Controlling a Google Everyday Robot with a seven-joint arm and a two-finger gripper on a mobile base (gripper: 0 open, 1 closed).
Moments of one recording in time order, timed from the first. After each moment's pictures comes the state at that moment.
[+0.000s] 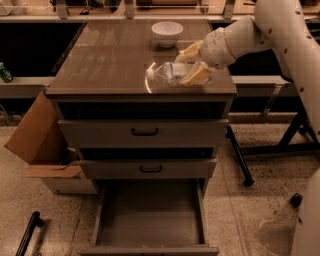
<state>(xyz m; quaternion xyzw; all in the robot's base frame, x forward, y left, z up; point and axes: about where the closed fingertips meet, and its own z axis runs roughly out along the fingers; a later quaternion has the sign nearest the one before) 0.698 -0.089 0.889 -0.72 0.54 0.12 0.42</state>
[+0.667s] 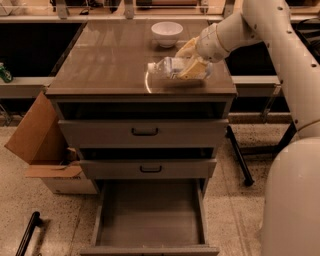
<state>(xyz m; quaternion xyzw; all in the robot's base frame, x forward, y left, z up) 0.747 -0.091 0.879 -0.70 0.58 0.10 0.41</state>
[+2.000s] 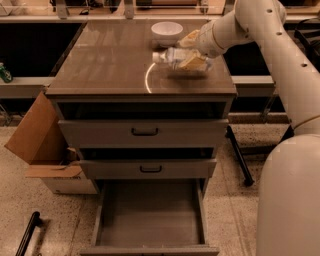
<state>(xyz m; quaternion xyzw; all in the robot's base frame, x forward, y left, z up) 0.797 -0.103 0.881 -0.66 0.62 0.02 0.43</state>
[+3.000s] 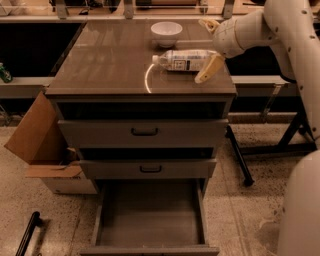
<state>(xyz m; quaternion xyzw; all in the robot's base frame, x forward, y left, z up) 0.770 -0.135 0.903 -0.66 0.58 0.04 0.47</state>
